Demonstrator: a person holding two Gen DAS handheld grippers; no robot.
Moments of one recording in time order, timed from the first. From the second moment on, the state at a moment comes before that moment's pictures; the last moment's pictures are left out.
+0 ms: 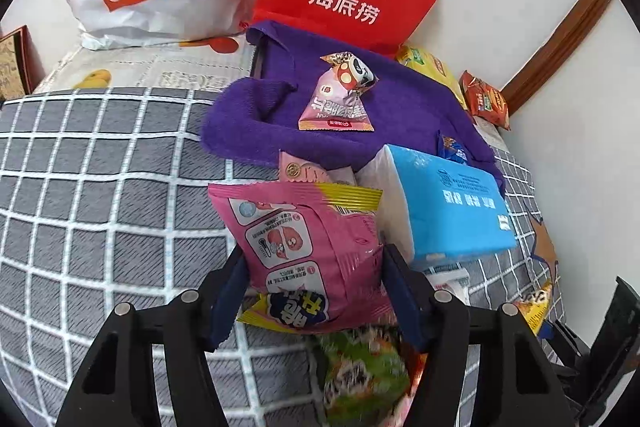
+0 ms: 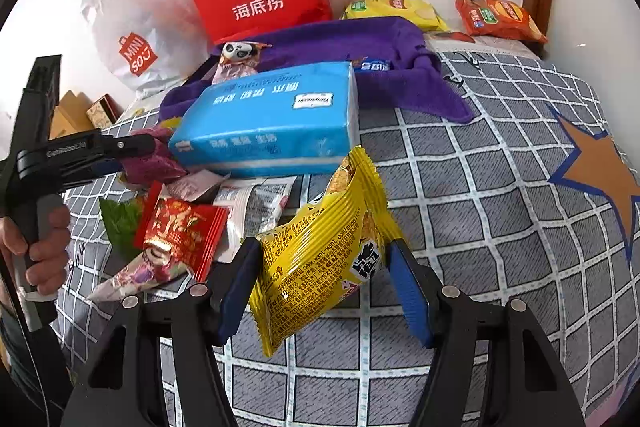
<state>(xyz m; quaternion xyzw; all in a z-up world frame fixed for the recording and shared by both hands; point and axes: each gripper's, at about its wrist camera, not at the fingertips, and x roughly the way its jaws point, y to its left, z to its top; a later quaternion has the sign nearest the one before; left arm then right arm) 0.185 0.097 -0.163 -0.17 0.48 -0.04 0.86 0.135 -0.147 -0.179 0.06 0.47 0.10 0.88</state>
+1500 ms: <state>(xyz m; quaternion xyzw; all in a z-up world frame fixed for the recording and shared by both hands) 0.118 0.129 -0.189 -0.20 0.49 -0.02 0.85 0.117 -0.151 -0.199 0.06 0.51 0.09 0.85</state>
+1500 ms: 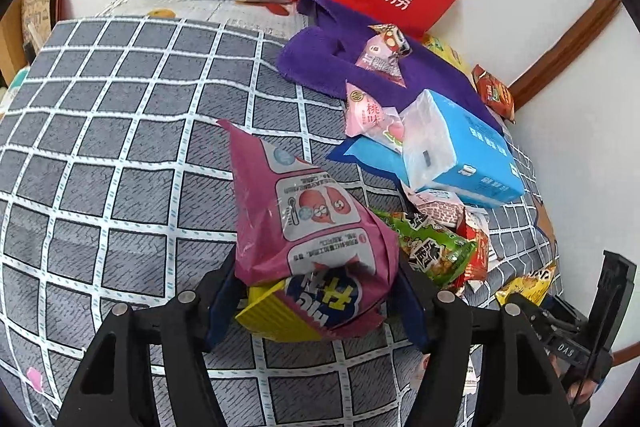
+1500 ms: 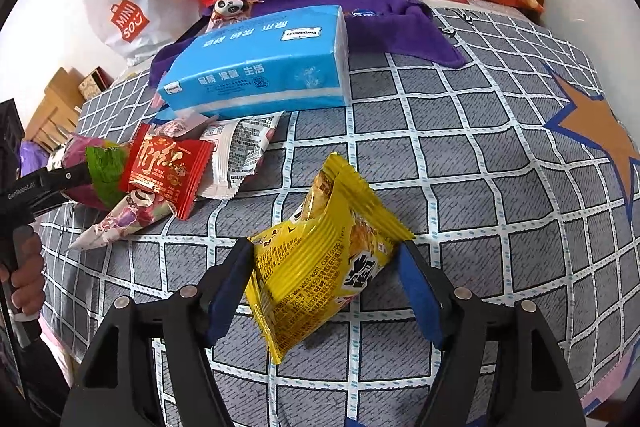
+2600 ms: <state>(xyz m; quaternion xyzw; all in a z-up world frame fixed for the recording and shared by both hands) 0.166 0.054 -0.080 -0.12 0.43 -0.14 0.88 0.159 -0.136 -0.101 0.02 0.40 0.10 0.91</state>
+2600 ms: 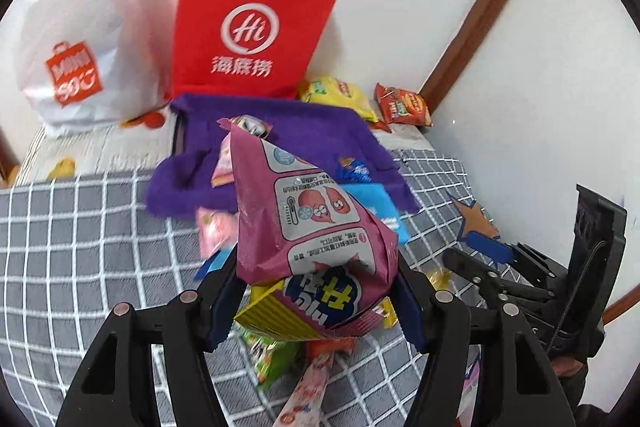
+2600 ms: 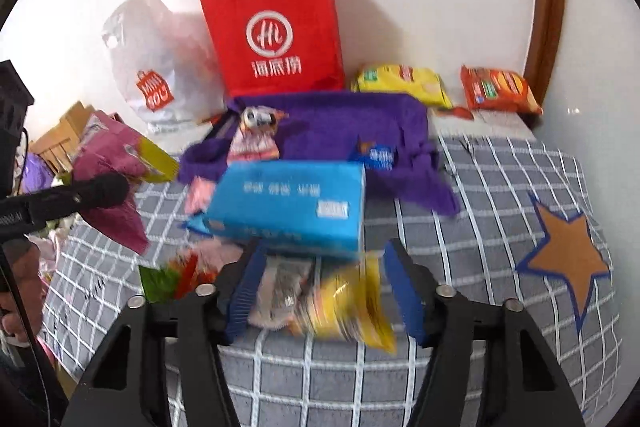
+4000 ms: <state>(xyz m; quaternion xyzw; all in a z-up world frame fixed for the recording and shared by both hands) 0.182 0.041 -0.077 -0.11 0.44 -0.14 0.88 0.165 -0.156 -0.103 0.05 0.42 0.10 0.90</state>
